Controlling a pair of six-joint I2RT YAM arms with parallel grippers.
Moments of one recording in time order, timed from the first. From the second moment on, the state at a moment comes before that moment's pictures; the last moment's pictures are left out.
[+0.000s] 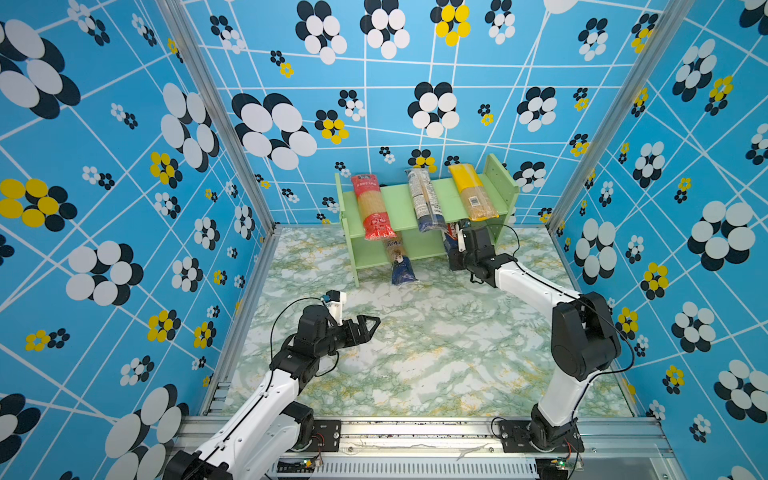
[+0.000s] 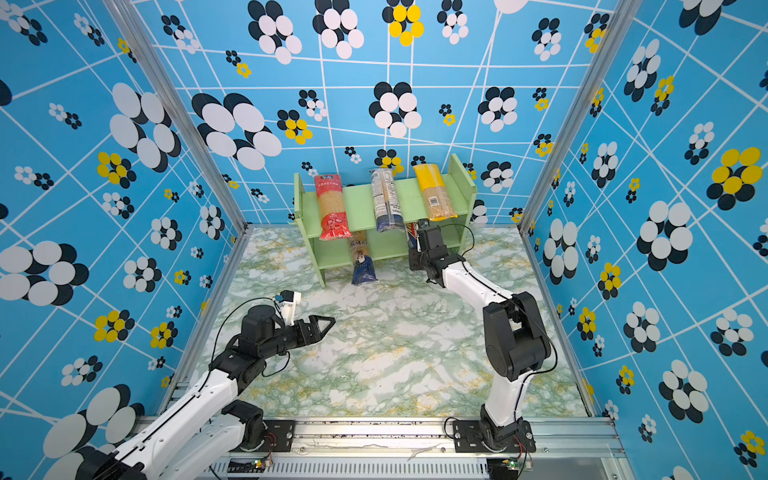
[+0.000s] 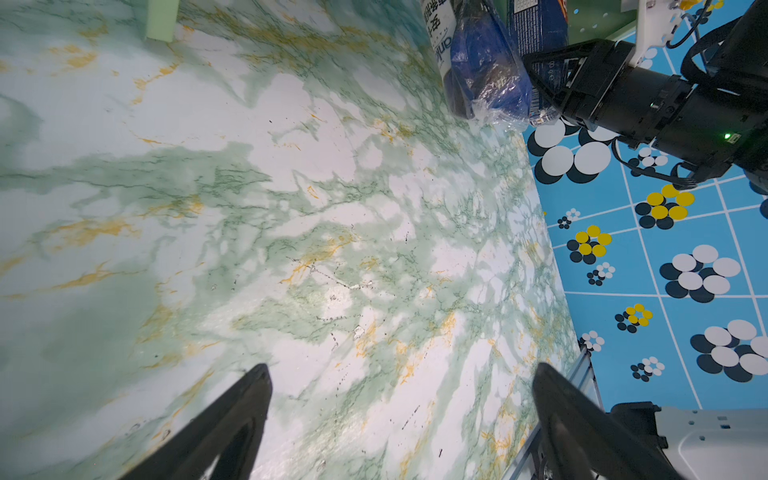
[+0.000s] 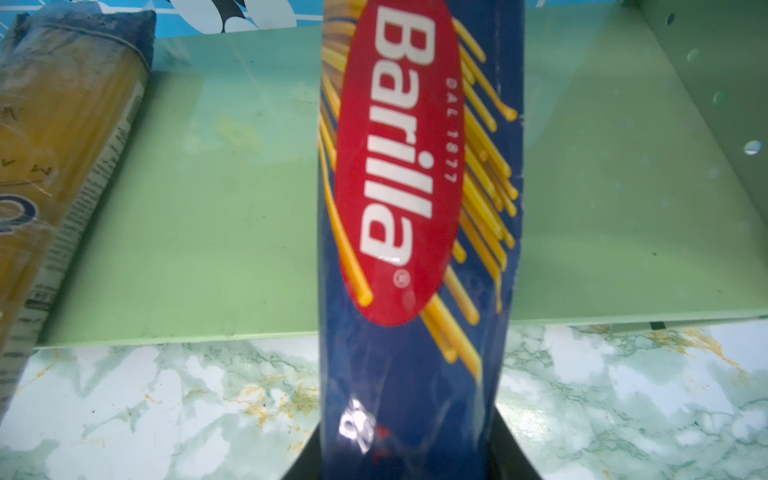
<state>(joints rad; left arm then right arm) -0.32 0.84 0.40 -0.08 0.46 -0.68 0.39 1.82 1.35 -0.21 0.14 0.15</state>
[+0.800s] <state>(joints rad) -0.32 0.84 0.40 -0.09 0.46 -0.68 0.39 1.82 1.35 -0.21 0.15 0.14</state>
